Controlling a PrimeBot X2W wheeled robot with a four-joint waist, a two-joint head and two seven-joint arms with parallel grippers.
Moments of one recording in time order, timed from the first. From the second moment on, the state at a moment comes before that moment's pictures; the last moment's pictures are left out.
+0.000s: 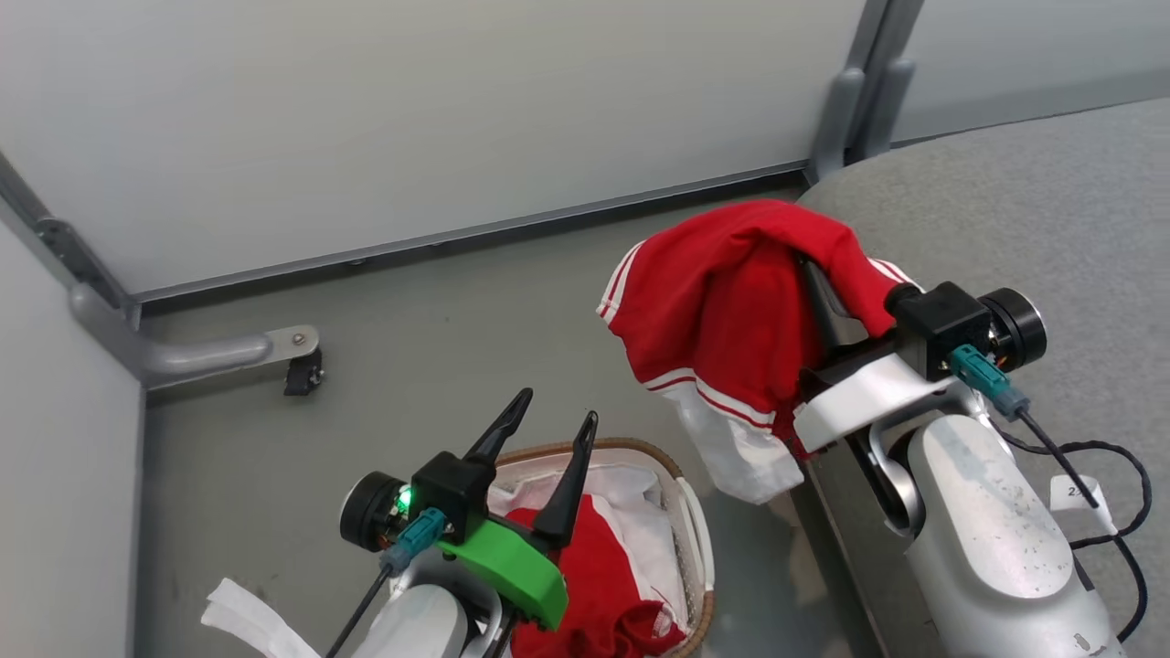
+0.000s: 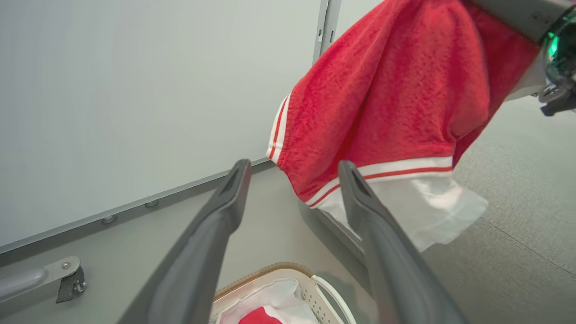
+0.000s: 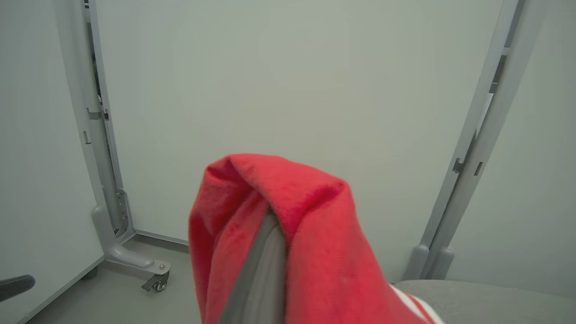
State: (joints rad) left arm -0.27 0.07 -0.55 0.40 -0.34 -0.13 -0.26; right arm -0.45 -0.05 0.18 0.29 0.06 0.13 -0.26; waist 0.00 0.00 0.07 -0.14
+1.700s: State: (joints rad) left arm -0.62 0.16 -0.73 0.34 -0.24 -0.13 -0.26; right arm -1.07 -0.43 -0.31 0.54 -0.05 0.13 -0.26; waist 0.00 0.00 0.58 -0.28
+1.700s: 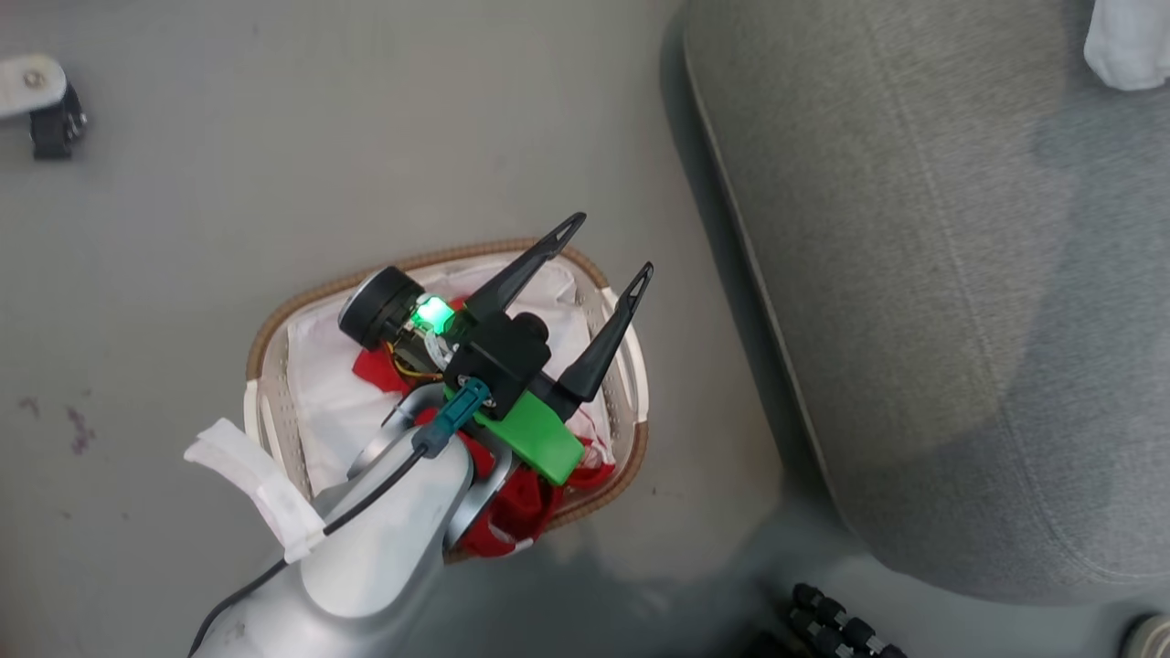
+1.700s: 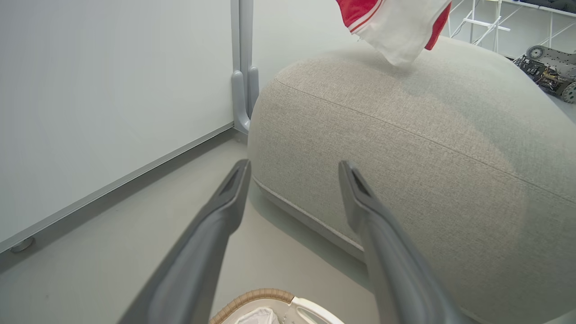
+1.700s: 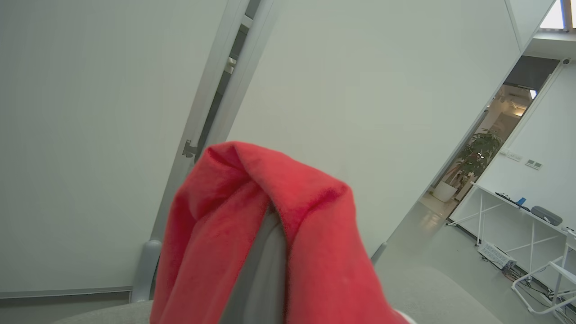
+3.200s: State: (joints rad) left arm -0.45 0.12 -0.54 0.33 -0.24 -0.13 -0.26; right arm -0.52 -0.29 -0.32 0.45 -0.07 0.13 -0.26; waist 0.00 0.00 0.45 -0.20
